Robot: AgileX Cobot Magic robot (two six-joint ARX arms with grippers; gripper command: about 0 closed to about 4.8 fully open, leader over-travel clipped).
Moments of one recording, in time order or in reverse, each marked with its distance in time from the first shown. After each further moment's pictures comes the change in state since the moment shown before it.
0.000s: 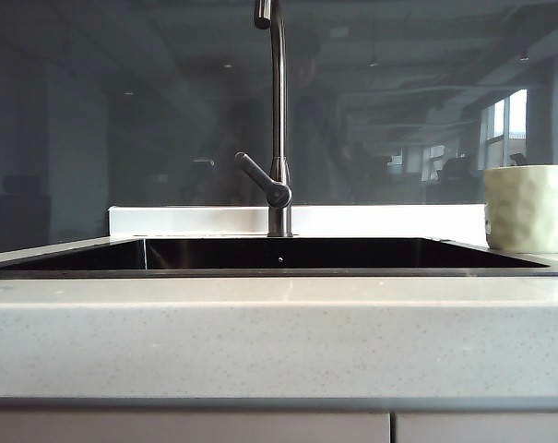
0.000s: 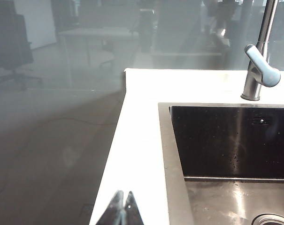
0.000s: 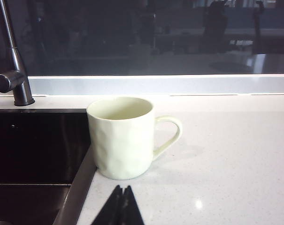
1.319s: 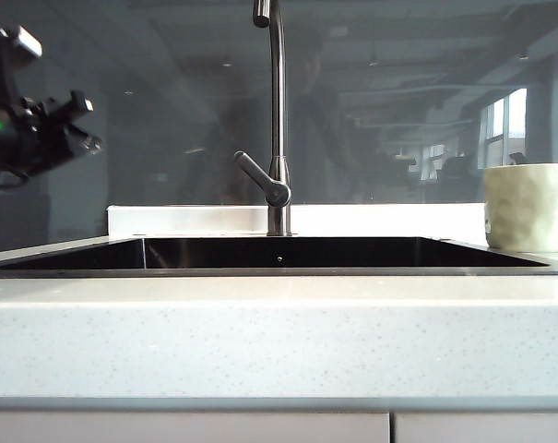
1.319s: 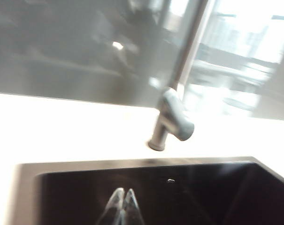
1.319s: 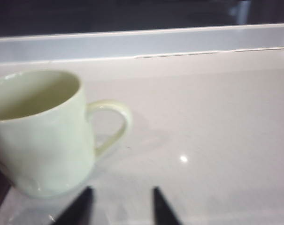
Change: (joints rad) left arm 0.000 1.718 0.613 1.208 0.457 -0.290; right arm -0.253 1.107 0.190 0.731 -0.197 -0.009
